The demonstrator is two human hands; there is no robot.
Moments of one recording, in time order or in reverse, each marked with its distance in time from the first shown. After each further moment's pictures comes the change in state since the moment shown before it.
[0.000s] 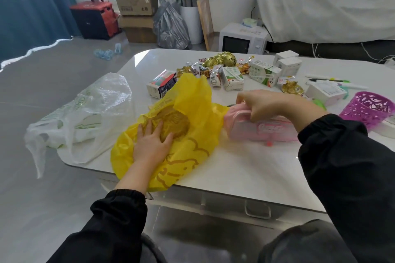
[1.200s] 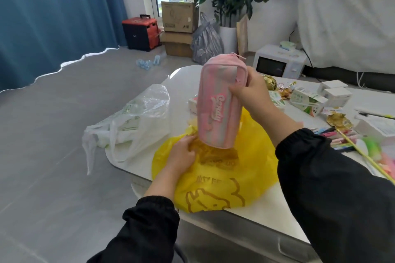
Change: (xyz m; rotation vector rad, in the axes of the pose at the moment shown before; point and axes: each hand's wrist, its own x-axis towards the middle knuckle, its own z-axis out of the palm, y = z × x) left_hand 0.012 -0.018 -0.021 -0.517 0.062 0.111; right_hand 0.072 -0.123 -0.021 1.113 0.690 -0.267
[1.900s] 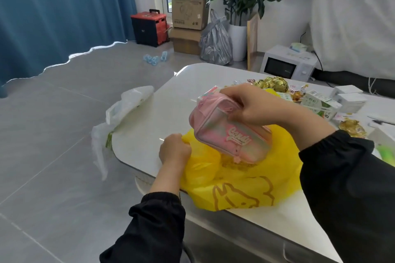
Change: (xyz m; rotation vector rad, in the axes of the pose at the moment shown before) left_hand -0.002 0.005 -0.025 0.260 0.219 -0.325; right_hand -0.017 -0.038 -0.003 -0.626 -0.736 -0.403
